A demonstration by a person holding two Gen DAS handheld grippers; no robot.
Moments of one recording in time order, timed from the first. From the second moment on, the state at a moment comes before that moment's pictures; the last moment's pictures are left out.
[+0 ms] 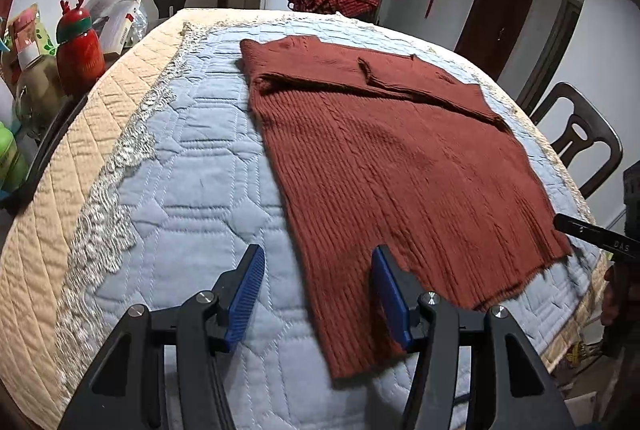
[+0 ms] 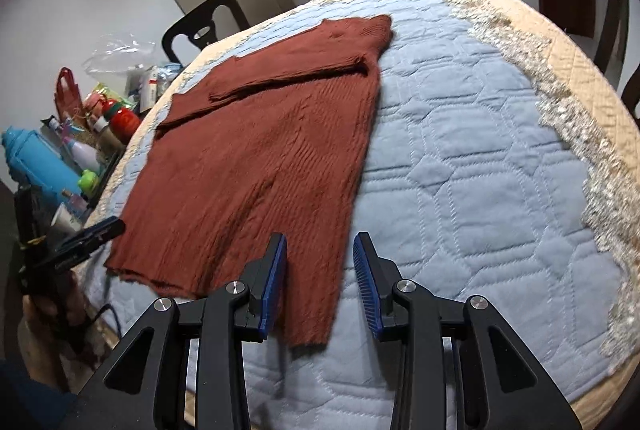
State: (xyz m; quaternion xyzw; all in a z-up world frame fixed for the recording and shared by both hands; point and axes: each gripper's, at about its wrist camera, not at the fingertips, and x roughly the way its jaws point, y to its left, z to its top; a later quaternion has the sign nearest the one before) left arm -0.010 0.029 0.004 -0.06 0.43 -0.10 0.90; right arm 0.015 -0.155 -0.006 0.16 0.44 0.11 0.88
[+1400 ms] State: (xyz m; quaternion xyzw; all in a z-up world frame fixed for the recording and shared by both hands) left arm -0.042 0.054 0.002 -0.18 0.43 -0.12 0.88; right arm -0.025 -0.178 -0.022 0.27 0.43 0.15 0.85
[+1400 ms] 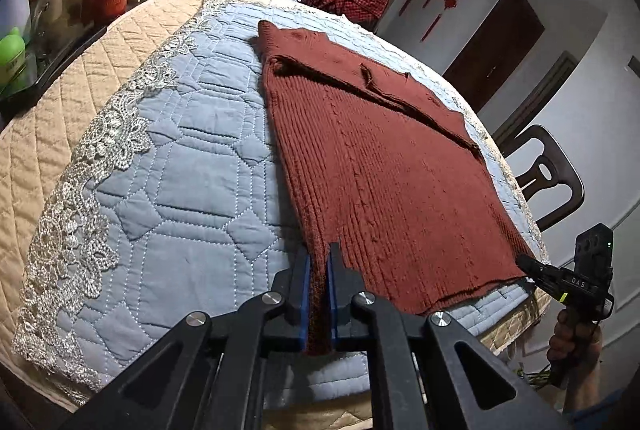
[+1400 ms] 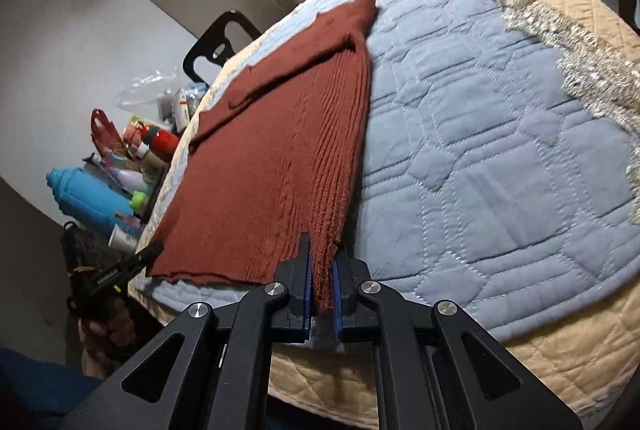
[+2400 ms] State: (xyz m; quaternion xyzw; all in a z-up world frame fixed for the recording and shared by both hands) left arm 0.073 0.061 0.087 -0.18 0.33 -0.14 0.92; right arm 0.074 -0.185 0.070 0.24 0.31 0.21 0.89
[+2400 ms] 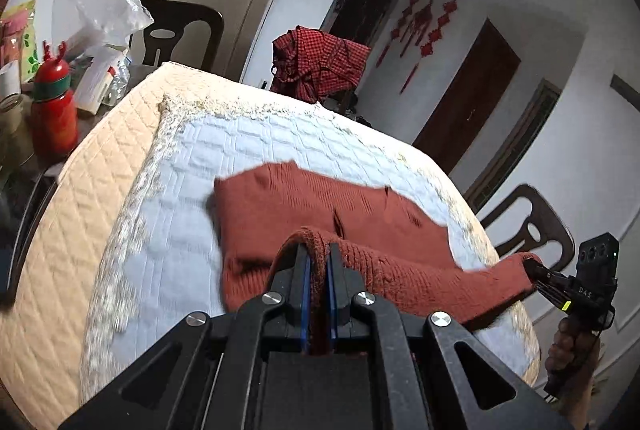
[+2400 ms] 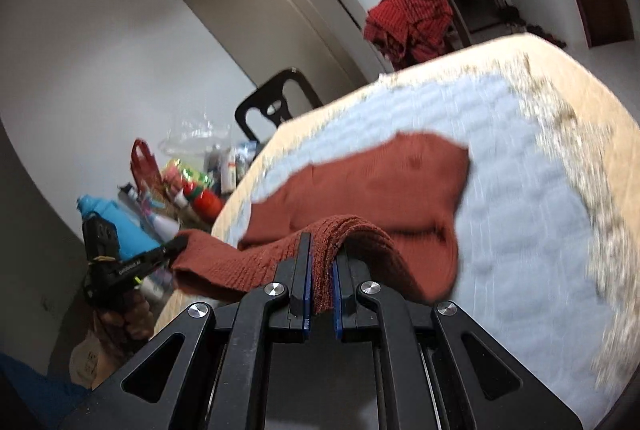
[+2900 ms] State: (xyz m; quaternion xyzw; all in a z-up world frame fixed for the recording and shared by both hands) left arm 0.185 0.068 0.052 -0.20 0.40 -0.11 0.89; right arm 0.201 -0.205 0.043 0.30 0.37 0.19 0.86
